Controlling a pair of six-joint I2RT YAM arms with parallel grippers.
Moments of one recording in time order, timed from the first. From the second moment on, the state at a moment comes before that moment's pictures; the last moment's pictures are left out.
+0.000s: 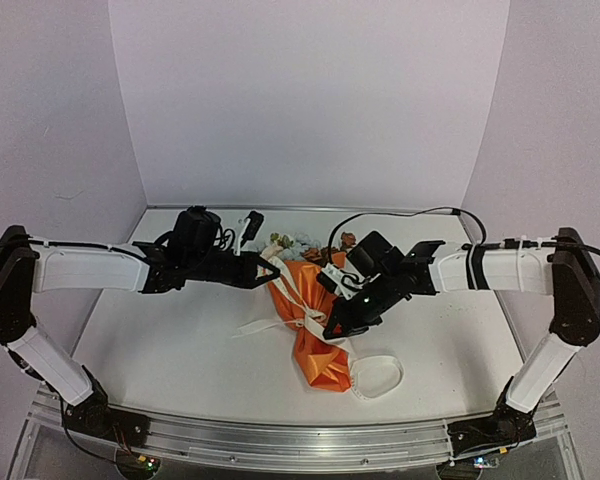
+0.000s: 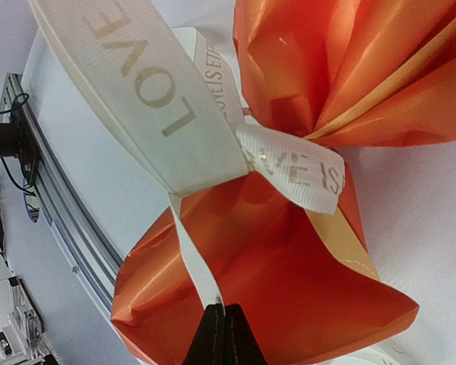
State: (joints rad) left arm -0.76 1.54 0.94 0.14 0.41 -0.47; right arm 0.86 1.69 1.13 -0.50 -0.41 0.40
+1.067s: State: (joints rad) left arm -0.75 1.35 0.68 0.12 0.45 -0.59; right arm 0.87 1.82 1.28 -0.57 -0.28 0.60
